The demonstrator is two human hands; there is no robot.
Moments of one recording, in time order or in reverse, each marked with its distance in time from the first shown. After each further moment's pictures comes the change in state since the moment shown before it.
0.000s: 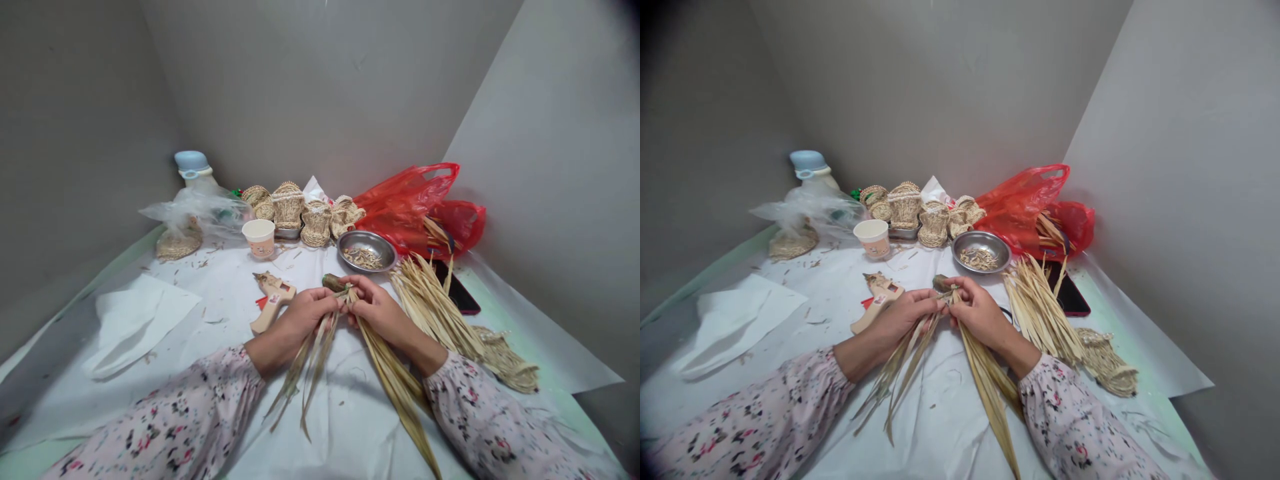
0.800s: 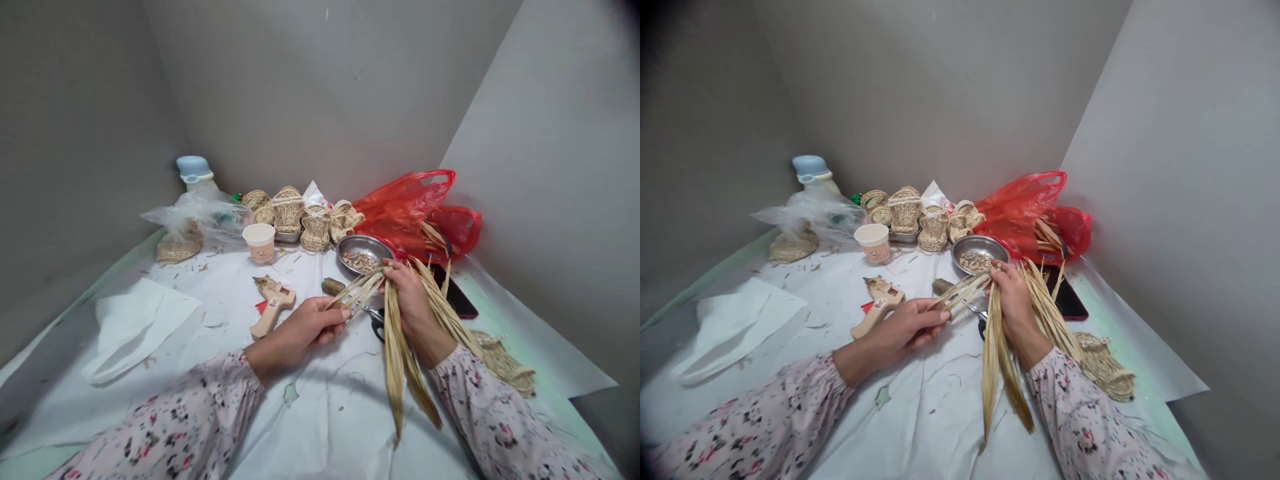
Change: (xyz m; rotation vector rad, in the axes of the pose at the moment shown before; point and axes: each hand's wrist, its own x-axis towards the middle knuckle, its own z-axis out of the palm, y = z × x) left_hand -0.007 0.006 0.002 0.020 -0.175 -0.044; right_hand 0.017 0.001 -0.038 0.365 0.594 -0.122
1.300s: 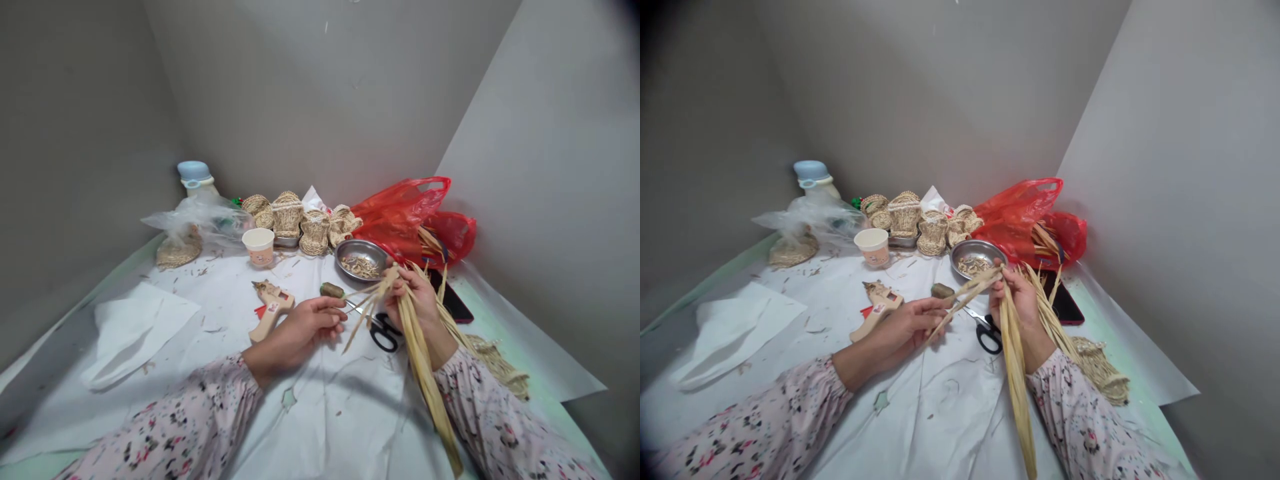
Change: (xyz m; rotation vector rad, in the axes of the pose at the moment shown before) left_hand 0.006 -0.007 -0.003 -0.262 0.089 0.019; right_hand -0.001 -0.026 -0.005 0.524 -0.134 0.344
